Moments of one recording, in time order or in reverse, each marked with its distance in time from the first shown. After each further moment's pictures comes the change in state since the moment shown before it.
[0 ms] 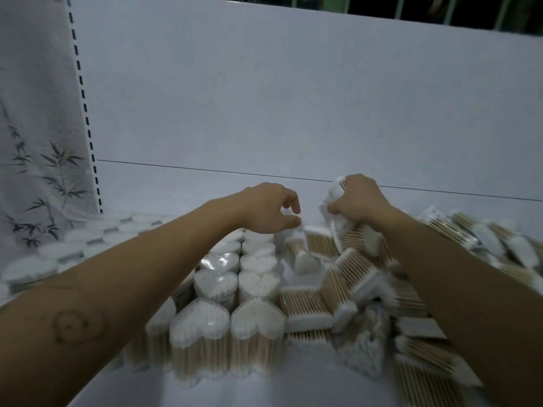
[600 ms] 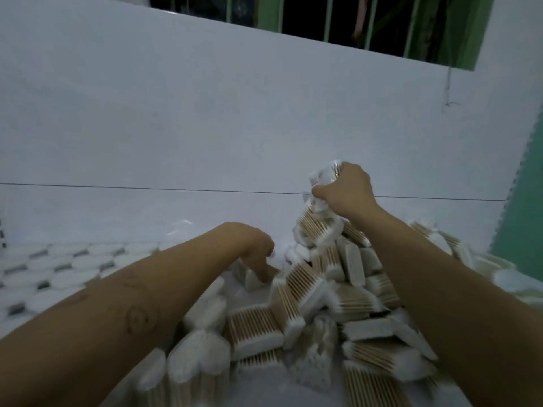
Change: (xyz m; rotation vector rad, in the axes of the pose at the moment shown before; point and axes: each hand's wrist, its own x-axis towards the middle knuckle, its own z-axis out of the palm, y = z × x) left_hand 0.063 0.045 0.049 0.367 -0.453 0.024; right_hand -0.015 0.025 -0.052 0.218 0.334 0.121
